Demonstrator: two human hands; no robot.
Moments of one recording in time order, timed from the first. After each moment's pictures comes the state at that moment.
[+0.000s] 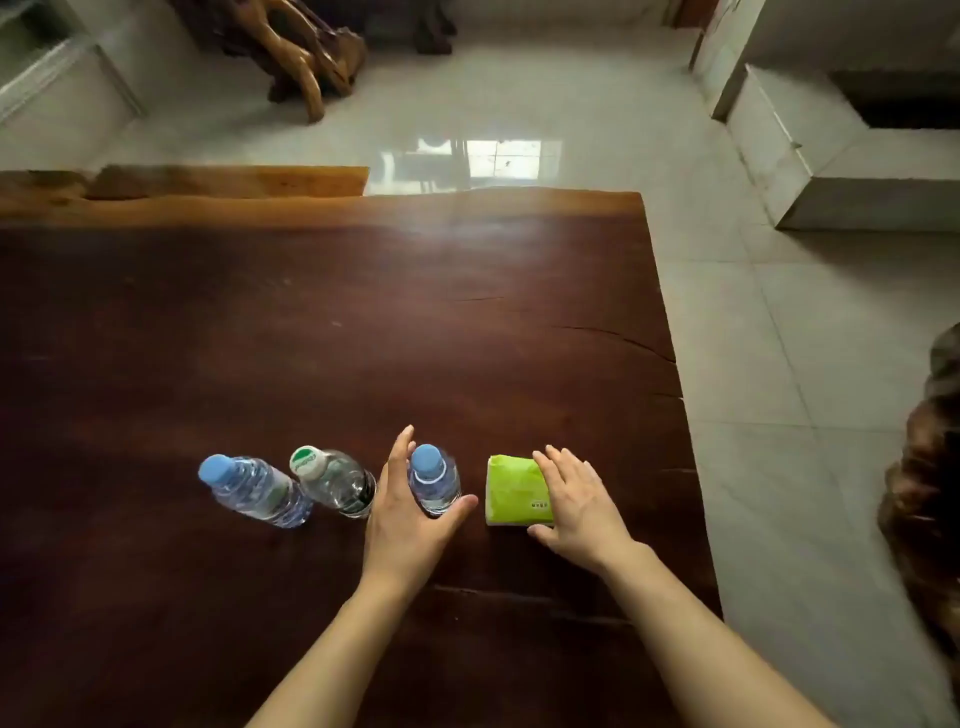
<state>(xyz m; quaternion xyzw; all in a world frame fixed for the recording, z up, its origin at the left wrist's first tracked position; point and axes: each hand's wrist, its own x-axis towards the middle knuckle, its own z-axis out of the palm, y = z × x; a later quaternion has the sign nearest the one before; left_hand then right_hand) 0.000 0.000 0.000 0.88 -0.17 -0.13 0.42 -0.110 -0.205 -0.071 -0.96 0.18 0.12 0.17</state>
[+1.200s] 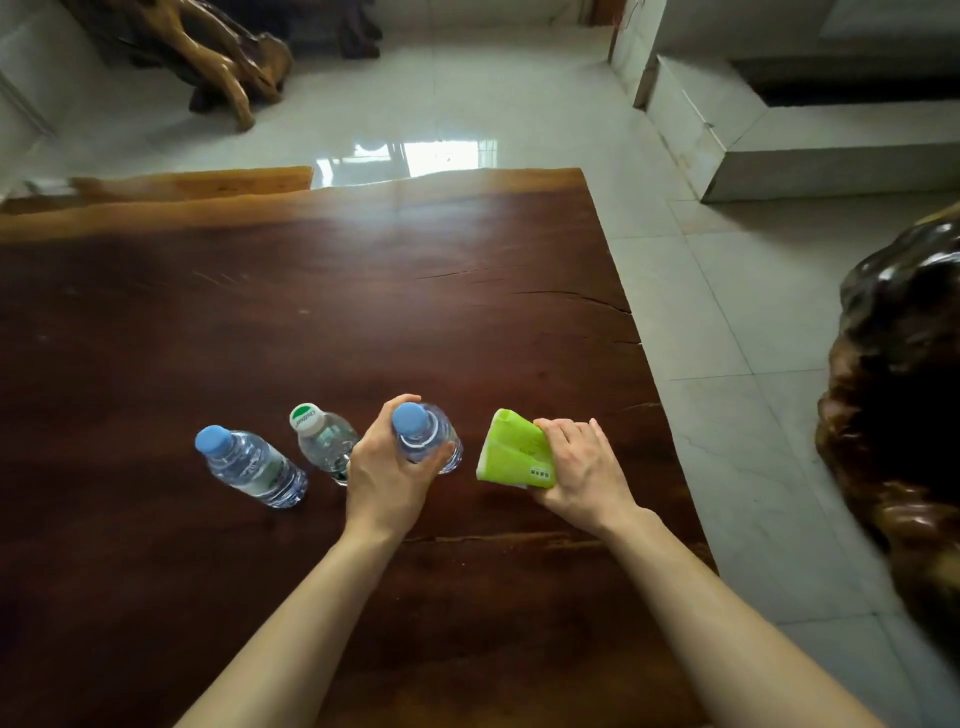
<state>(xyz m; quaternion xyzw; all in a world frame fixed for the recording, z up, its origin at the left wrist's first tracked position) 0.003 0.026 0.024 0.85 -0.26 -0.09 0.44 -0.154 -0.161 -0.047 -0.95 0.26 -0.03 0.14</state>
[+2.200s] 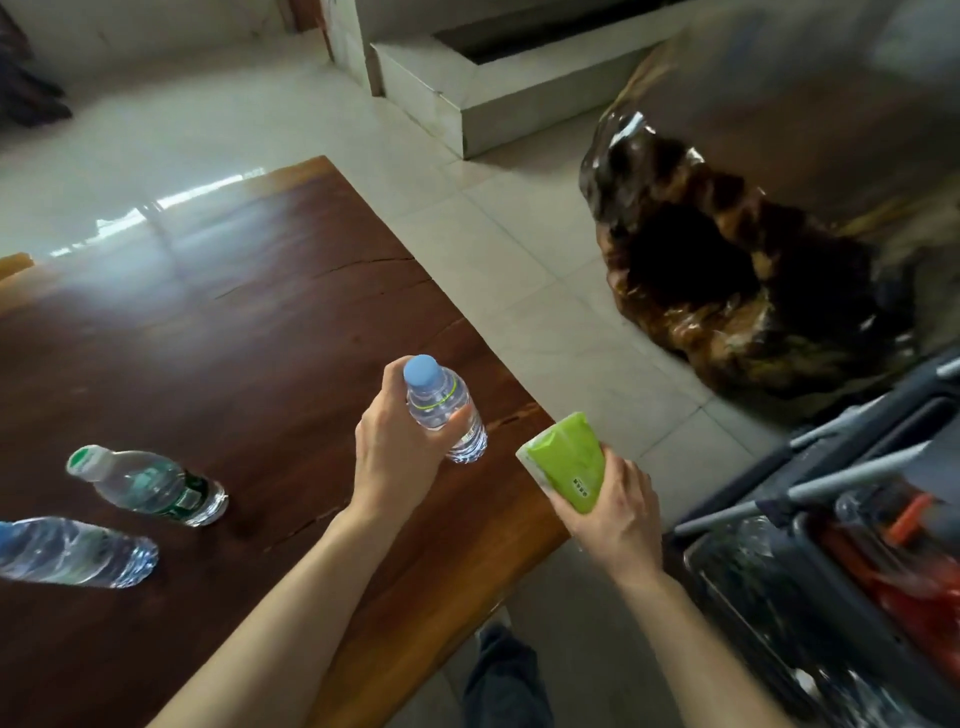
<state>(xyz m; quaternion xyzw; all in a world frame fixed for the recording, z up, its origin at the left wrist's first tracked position) -0.168 -0.013 0.055 0.72 -0.50 -0.18 0.44 -0.410 -0.021 -0.048 -0.70 0.68 -0.16 0.14</state>
